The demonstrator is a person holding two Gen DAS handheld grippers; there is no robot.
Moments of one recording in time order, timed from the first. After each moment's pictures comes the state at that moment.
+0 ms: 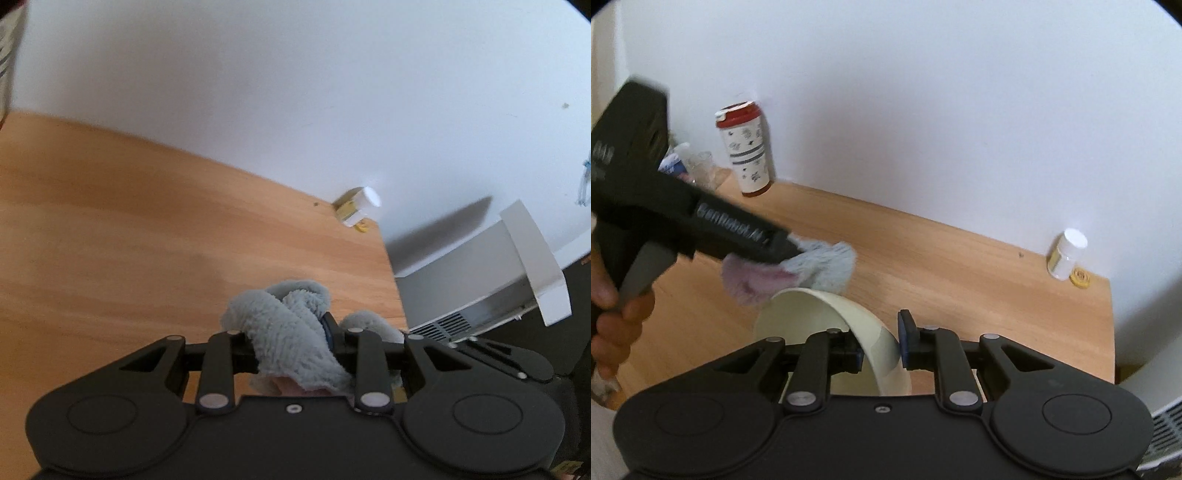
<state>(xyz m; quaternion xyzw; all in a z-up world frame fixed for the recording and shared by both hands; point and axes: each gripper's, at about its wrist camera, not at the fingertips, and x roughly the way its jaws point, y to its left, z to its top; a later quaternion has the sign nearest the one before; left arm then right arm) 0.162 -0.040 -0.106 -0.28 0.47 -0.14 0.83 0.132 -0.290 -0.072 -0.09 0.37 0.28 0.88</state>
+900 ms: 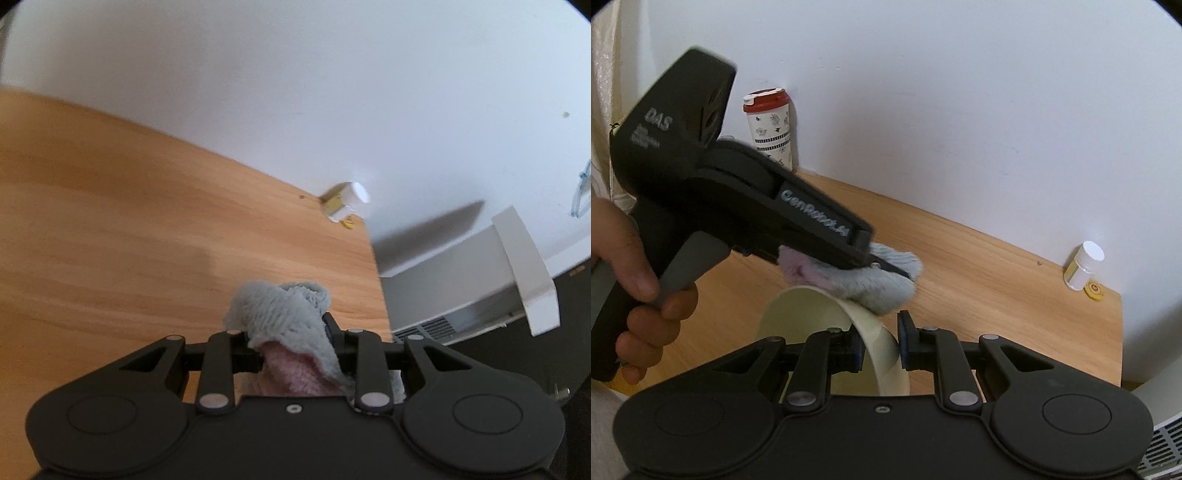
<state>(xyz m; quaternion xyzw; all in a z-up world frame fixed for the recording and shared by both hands) 0.169 -0.051 -0.111 -0.30 0.47 -0.15 0.82 0.116 -0.258 -0.067 -0.13 0.37 0.31 0.87</state>
